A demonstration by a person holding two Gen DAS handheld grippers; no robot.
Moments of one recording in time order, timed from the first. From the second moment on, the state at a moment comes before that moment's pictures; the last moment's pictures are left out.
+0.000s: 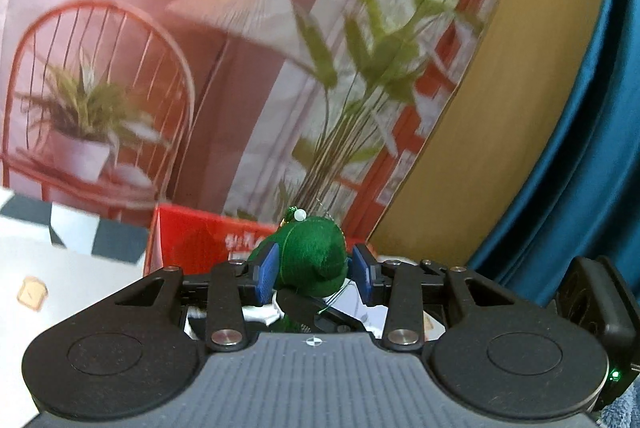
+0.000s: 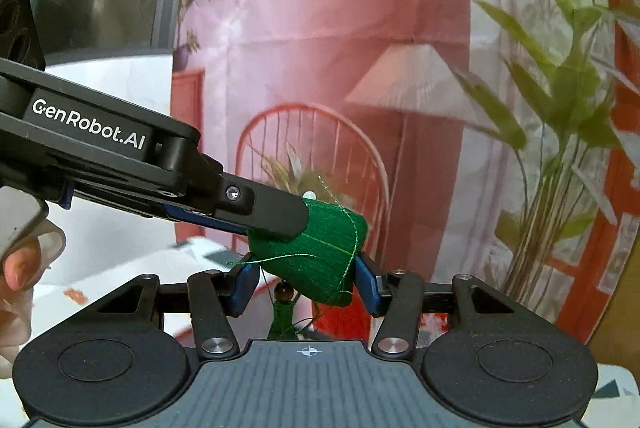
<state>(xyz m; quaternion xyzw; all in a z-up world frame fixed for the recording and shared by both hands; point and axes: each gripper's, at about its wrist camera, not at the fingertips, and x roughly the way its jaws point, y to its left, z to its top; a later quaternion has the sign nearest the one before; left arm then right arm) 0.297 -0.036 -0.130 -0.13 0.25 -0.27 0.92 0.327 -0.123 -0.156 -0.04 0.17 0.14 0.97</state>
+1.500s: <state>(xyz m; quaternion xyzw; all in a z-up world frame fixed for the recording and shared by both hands) 0.148 0.029 -0.243 -0.08 0.41 -0.15 0.90 0.156 -0.179 -0.247 0.10 0.32 0.06 0.94</state>
